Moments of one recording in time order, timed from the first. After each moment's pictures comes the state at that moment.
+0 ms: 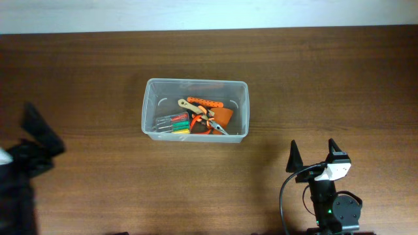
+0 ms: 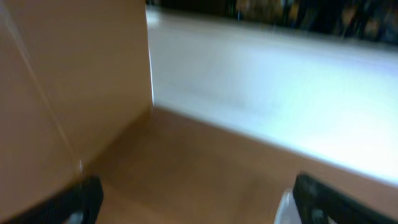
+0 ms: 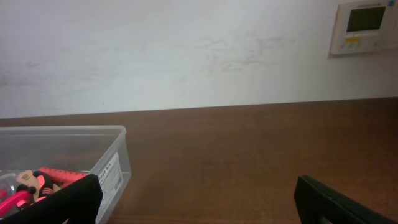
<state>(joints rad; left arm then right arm) 0.21 0.85 1.65 -1.04 -0.21 -0.11 0.03 0.01 0.01 0.01 0.00 0.08</state>
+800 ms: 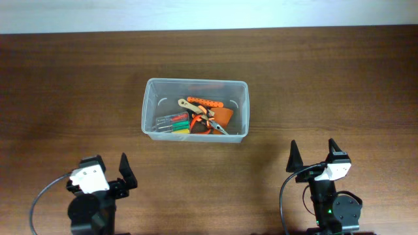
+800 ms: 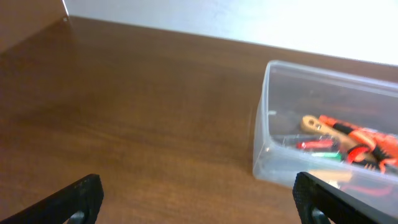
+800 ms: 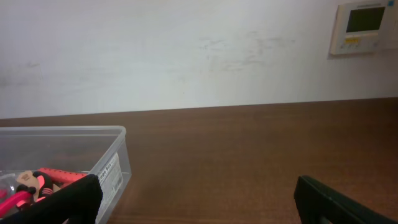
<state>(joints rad) 0.09 0.16 0.36 -0.55 -0.08 -0.12 0.03 0.01 0.01 0.01 0.00 0.08</state>
